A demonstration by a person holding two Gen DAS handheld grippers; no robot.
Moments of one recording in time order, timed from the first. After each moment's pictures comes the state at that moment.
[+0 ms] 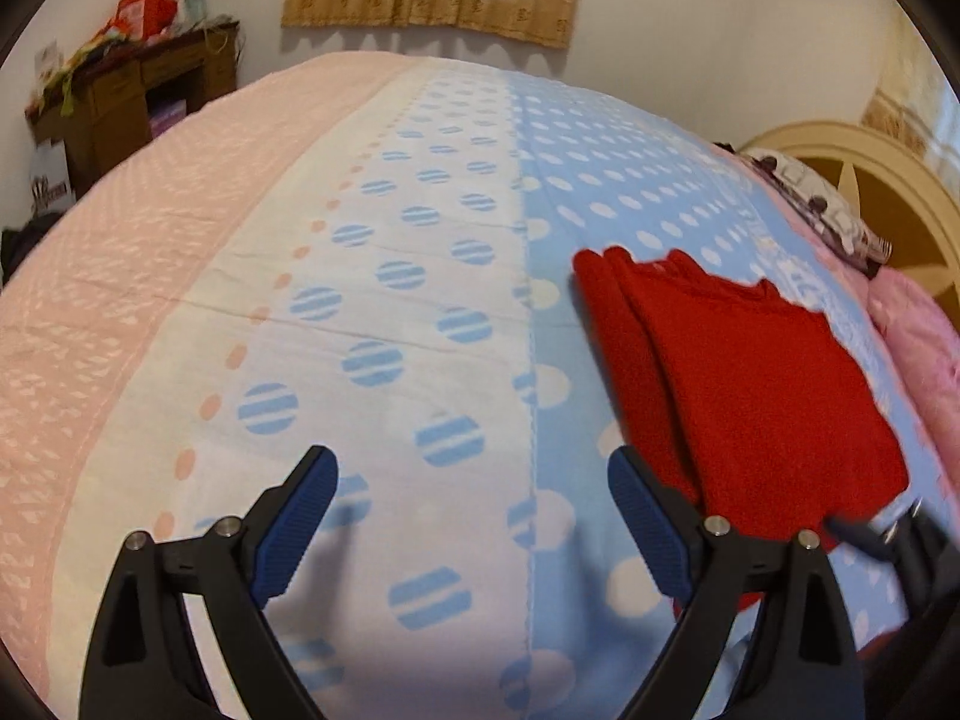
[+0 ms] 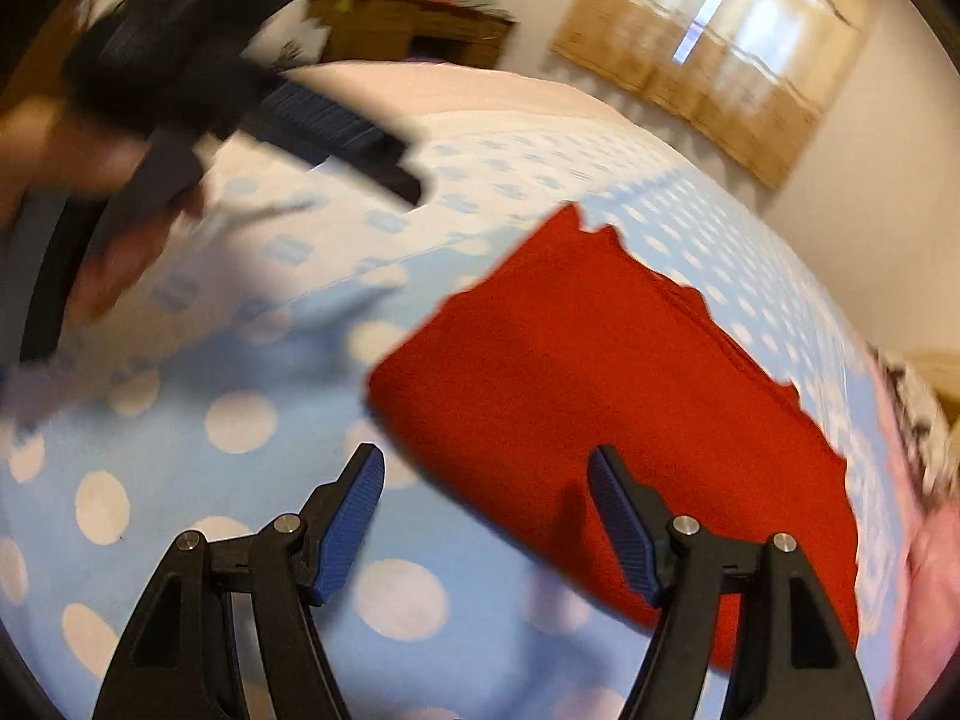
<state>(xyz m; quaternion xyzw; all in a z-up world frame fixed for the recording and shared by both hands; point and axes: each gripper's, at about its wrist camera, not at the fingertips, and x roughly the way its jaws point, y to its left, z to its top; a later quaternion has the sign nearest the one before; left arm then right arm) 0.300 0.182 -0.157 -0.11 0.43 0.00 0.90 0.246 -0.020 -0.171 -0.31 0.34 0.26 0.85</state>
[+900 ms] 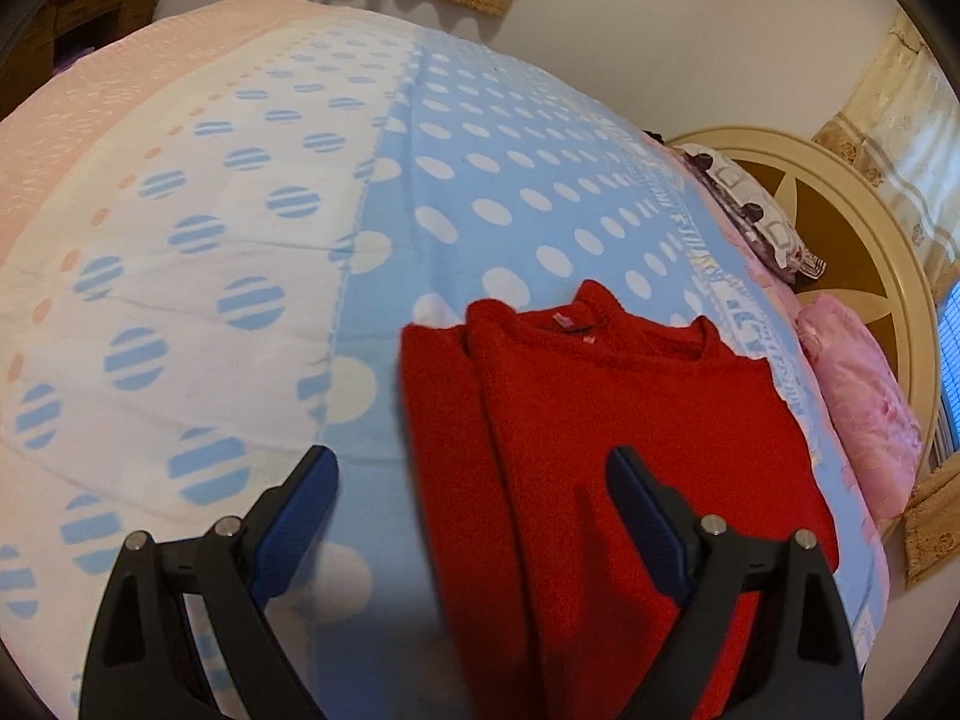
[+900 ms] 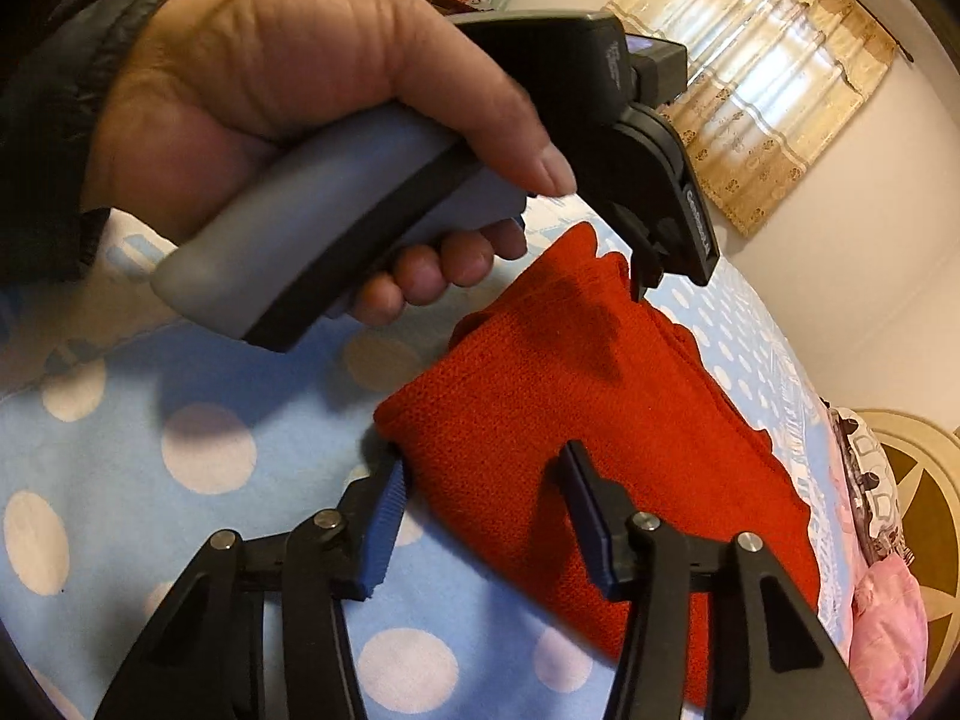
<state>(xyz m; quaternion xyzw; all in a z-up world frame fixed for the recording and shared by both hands) 0.409 0.129 -0.178 -0.17 0.45 -0.13 0.86 0.248 0.005 -0.193 -0.37 0.30 0.21 0.85</state>
